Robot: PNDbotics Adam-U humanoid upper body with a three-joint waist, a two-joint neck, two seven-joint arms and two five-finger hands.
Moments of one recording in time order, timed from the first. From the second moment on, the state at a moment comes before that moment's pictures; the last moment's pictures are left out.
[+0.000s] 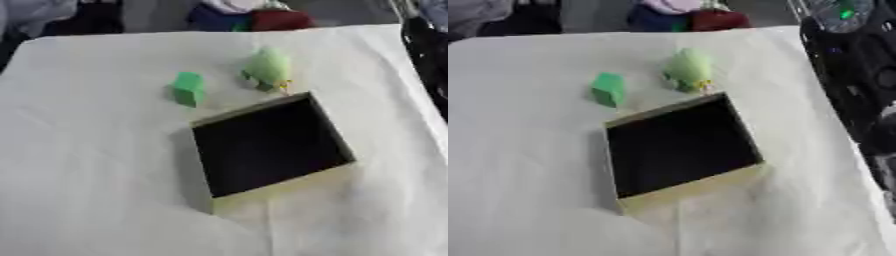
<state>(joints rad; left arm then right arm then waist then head) -0.54 0.56 0.09 -1.99 -0.10 -0.26 0.77 -1.22 -0.47 0.17 -1.10 -0.13 0.15 -0.09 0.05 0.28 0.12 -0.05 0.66</state>
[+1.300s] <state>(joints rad) -0.56 0.55 0.09 -1.99 -0.10 -0.27 0.77 -1.17 -0.42 0.15 -0.84 0.07 0.12 -0.03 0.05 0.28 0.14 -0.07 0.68</state>
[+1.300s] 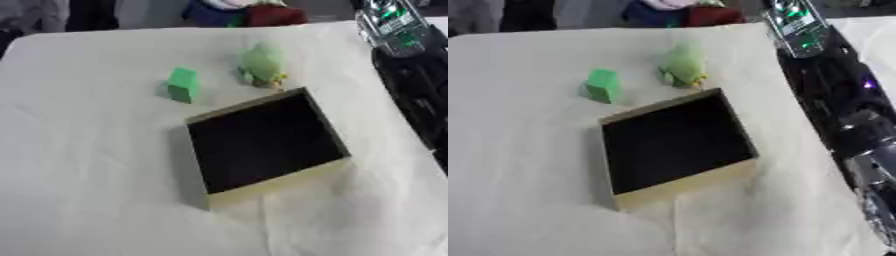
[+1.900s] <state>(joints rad) -0.56 0.55 0.09 -1.99 -0.10 -0.27 0.77 -1.16 -0.41 0.15 -0.79 0.21 0.08 0.06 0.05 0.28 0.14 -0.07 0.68</state>
